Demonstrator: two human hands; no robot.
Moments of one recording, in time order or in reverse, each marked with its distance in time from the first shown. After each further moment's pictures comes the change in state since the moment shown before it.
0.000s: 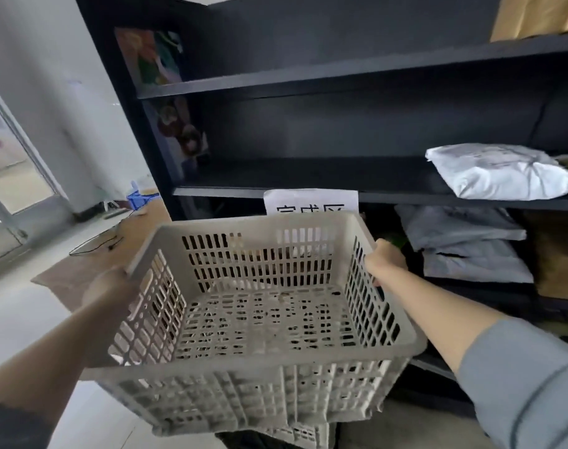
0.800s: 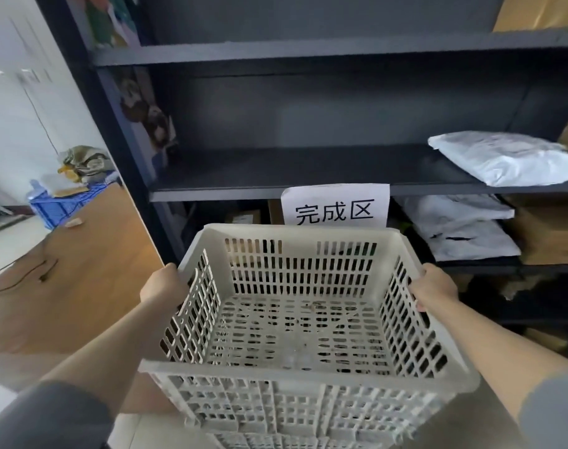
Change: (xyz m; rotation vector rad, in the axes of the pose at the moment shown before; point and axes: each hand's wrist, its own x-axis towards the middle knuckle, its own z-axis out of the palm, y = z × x) left_hand 0.222 0.007 0.074 0.142 -0.236 0.360; right_hand -0.020 -0.046 0.090 -0.023 0.150 0.321
